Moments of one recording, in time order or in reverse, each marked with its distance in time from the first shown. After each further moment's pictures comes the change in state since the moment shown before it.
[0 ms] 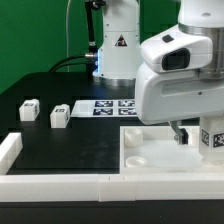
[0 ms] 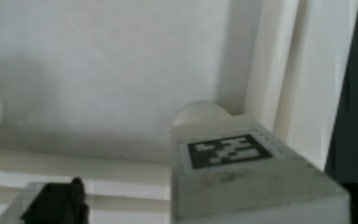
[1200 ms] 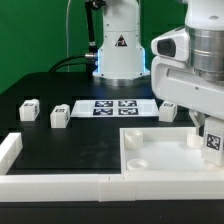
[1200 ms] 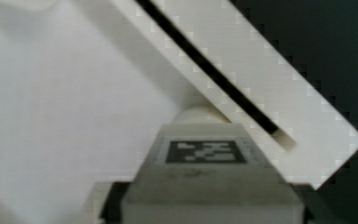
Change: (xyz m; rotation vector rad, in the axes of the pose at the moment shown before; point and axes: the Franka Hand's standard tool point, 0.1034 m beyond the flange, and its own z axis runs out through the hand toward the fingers) arm 0.006 -0.010 0.002 0.018 -0.022 1.136
